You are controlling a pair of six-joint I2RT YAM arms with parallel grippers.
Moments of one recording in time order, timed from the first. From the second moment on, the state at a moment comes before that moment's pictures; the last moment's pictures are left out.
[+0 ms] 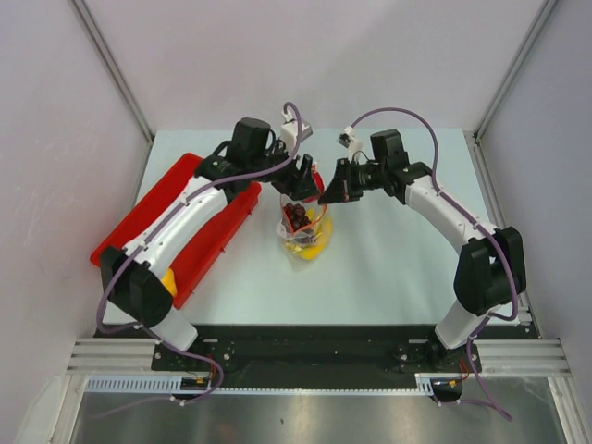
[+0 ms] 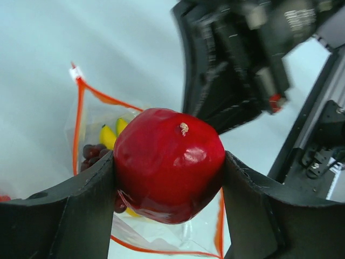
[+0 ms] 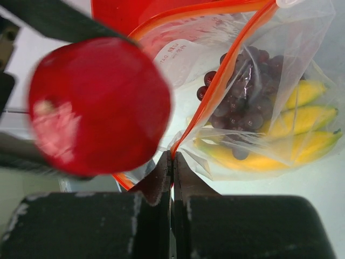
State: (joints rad) left arm -0.54 1.58 1.58 -0.56 0.50 -0.01; right arm 0.40 1.67 1.40 -0.39 -0.84 0.32
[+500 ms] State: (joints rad) left arm -0.43 1.53 1.66 -0.73 0.38 0.07; right arm 0.37 1.66 1.40 -0.40 -0.85 0.32
